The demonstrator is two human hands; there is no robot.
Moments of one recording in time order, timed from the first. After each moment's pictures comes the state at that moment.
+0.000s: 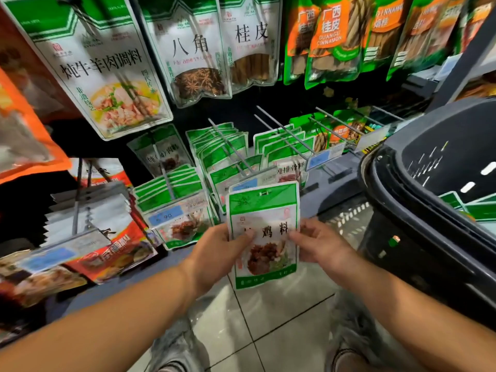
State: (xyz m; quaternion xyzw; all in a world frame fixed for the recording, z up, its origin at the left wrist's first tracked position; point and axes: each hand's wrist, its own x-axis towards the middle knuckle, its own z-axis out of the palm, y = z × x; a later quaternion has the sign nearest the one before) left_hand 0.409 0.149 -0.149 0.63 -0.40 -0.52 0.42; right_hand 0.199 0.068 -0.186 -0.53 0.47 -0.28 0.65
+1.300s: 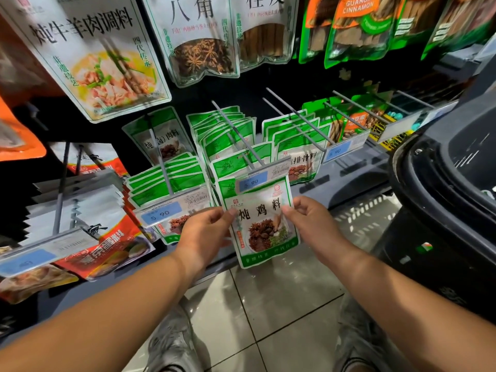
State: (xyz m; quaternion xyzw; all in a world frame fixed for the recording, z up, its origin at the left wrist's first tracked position) left_hand 0.443 0.118 -0.177 0.72 -0.31 -0.45 0.44; right_hand 0.241 0.030 -0.203 -0.61 0.51 -0.28 0.53
